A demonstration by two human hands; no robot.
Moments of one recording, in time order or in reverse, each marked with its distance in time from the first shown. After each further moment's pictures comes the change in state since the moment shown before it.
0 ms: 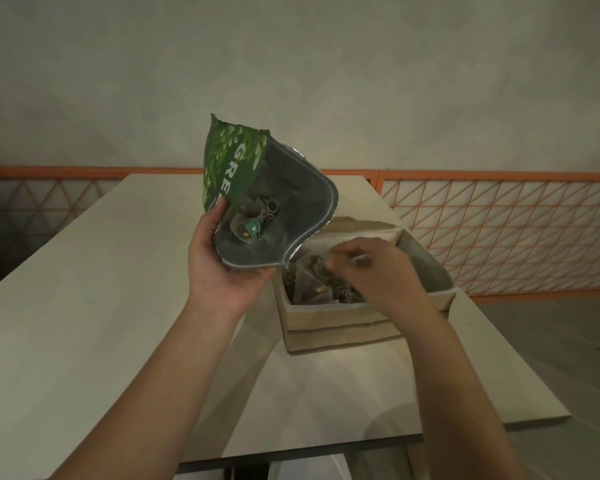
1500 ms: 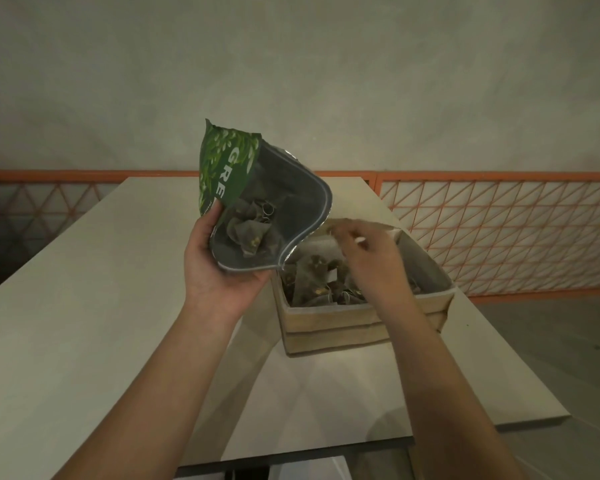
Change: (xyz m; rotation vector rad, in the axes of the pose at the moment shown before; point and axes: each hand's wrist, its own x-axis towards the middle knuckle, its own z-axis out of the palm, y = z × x) left_hand -0.005 0.001 0.004 -0.033 -0.048 -0.014; right_hand 0.013 -0.011 0.010 0.232 0.168 -0.024
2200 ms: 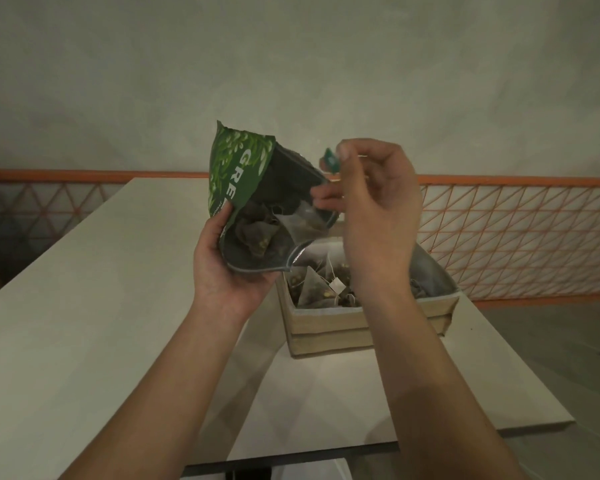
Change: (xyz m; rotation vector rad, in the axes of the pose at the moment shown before) left_hand -0.003 0.000 0.007 0.034 0.067 0.030; right_hand -0.015 -0.087 0.006 0.654 0.257 -0.306
